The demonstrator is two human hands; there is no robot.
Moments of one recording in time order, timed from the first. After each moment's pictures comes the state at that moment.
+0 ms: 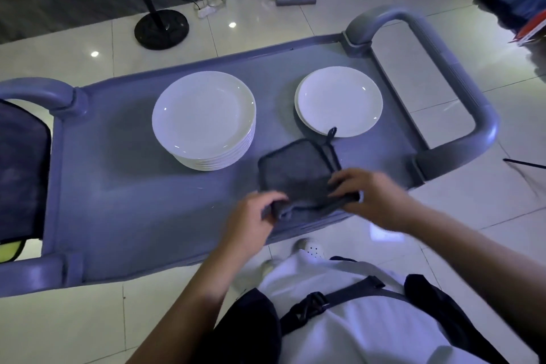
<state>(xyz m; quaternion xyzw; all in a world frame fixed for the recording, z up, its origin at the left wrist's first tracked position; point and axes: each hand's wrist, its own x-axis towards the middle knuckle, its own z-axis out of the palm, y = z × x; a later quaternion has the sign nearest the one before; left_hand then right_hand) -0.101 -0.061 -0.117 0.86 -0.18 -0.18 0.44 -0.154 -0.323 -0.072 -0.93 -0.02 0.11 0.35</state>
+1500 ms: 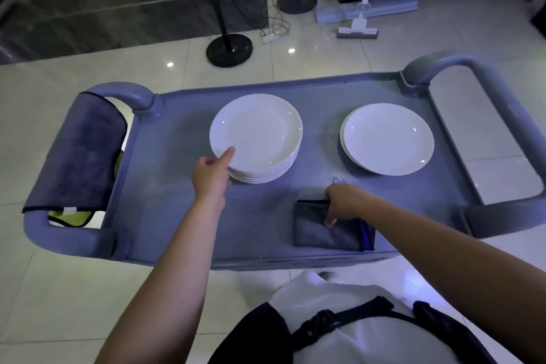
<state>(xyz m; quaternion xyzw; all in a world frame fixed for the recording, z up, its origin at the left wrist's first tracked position) 0.017 0.000 -0.093 0.71 0.33 -0.01 0.63 -0.031 -0.264 -0.127 -0.92 0.00 0.39 0.10</state>
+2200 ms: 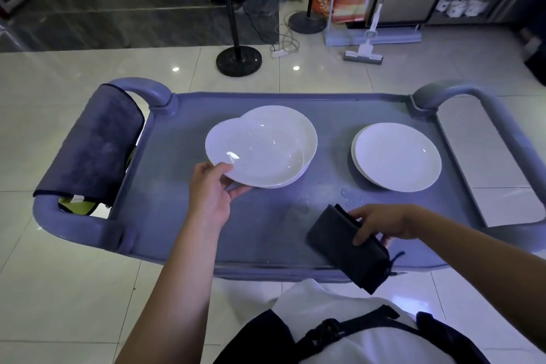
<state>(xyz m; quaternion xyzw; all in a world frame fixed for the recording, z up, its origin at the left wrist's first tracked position) -0.025 0.026 -0.060 0.50 0.27 -0.02 0.82 -0.053 -0.307 -0.099 -0.75 0.10 0.53 0.38</state>
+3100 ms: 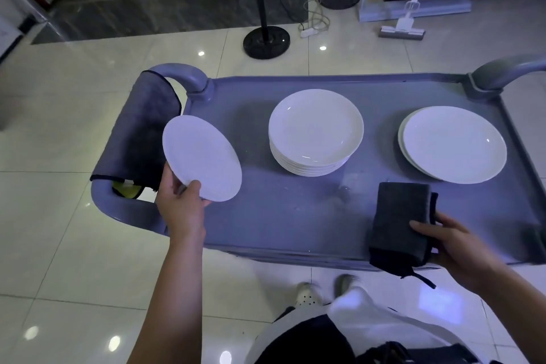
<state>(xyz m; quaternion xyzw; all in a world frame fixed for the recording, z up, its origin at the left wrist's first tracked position) -0.066 0.126 -0.062 0.64 0.30 0.18 0.68 -0.131 -0.287 -0.109 -0.61 0.30 0.19 0.71</state>
